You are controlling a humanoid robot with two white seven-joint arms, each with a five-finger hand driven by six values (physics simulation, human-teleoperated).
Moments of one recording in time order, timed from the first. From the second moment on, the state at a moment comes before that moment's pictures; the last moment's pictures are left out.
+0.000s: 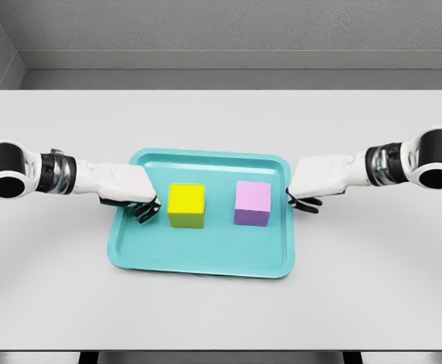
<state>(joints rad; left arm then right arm) -0.83 0.77 -1.01 -1.43 -0.33 -0.61 -0.61 -0.92 -0.79 1.09 -1.48 0.40 -0.61 0.61</state>
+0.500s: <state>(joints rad) -0.83 0.76 -1.01 -1.43 -0.33 -0.61 -0.61 -0.93 -0.73 1.15 -1.47 0.42 -0.61 0.61</state>
